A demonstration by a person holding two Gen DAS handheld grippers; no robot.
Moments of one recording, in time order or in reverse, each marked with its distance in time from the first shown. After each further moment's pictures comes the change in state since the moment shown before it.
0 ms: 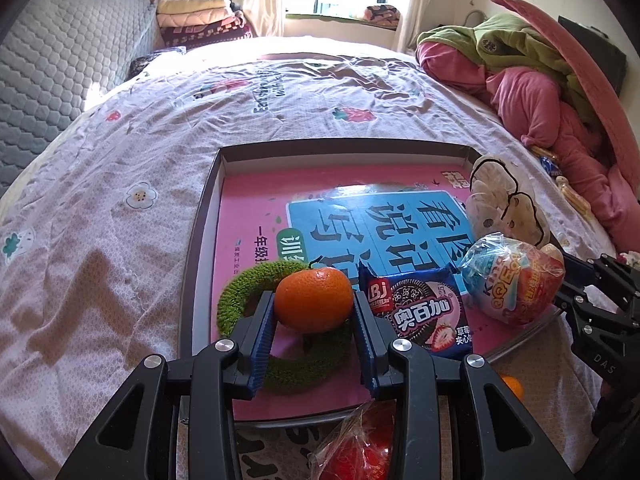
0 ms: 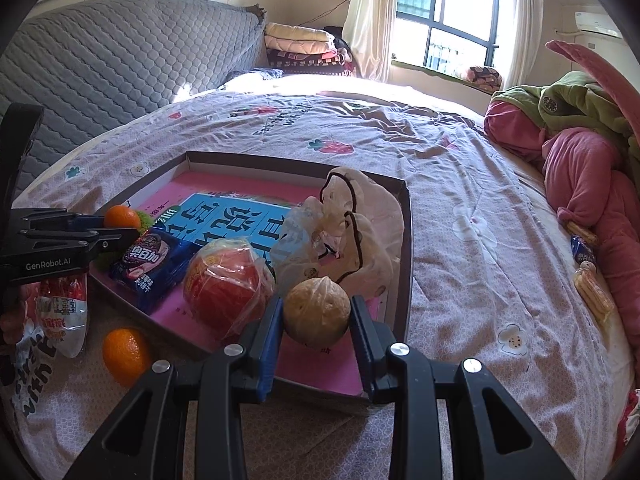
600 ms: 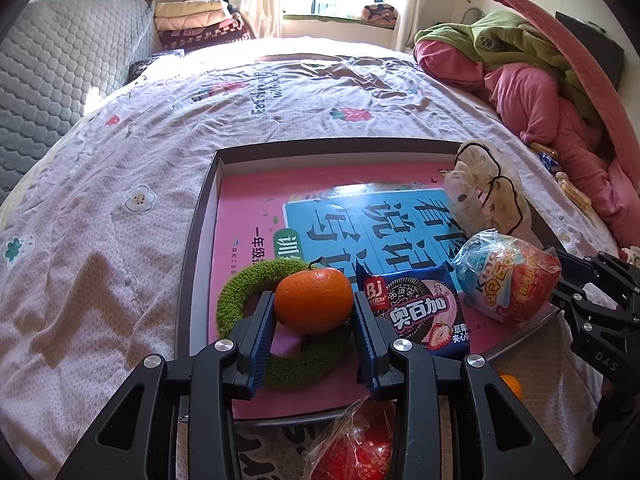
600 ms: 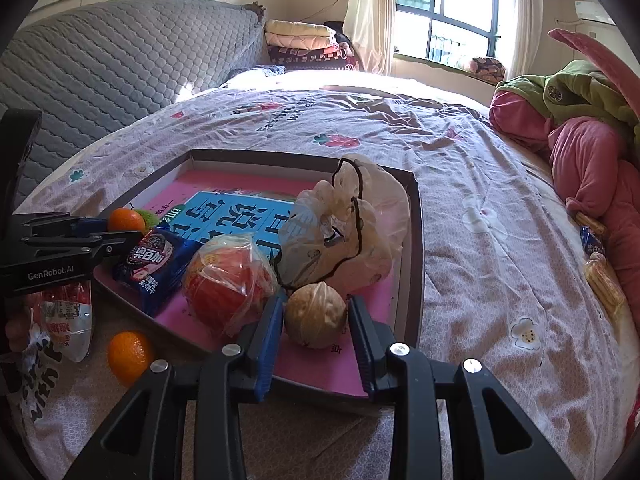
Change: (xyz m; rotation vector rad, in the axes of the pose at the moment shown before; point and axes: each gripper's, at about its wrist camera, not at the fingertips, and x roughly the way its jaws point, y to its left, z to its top) left arm -0.002 -0.005 0.000 0.012 -0.003 0.005; right arm 0.004 -0.002 0.001 0.027 0.013 0.032
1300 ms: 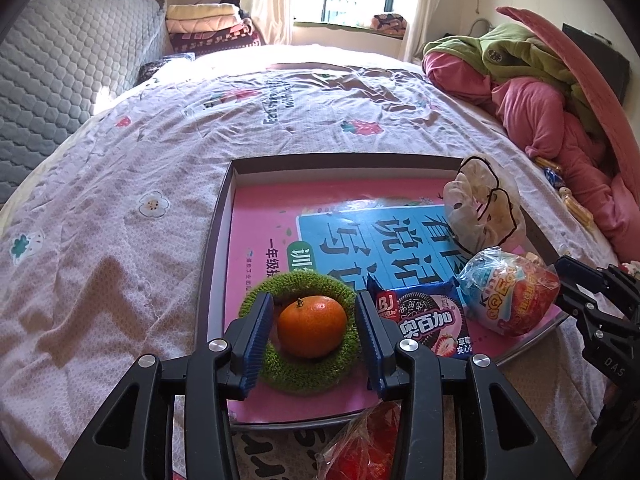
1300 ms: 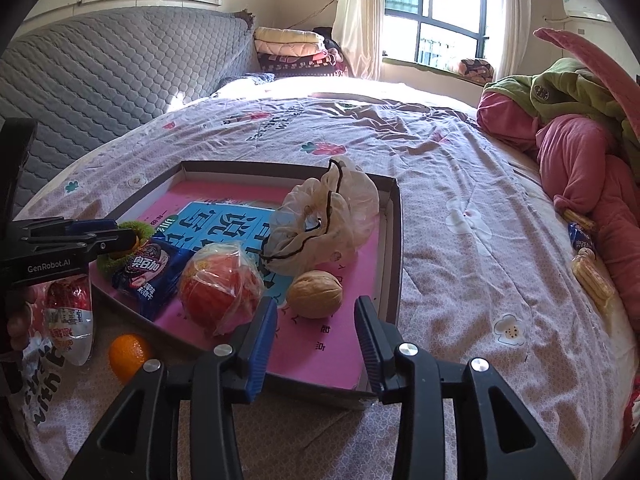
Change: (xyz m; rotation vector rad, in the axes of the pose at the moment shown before) left arm -0.008 0.009 0.004 -0.035 -0.032 0.012; right arm -0.015 -0.009 0.000 0.033 -0.030 -0.024
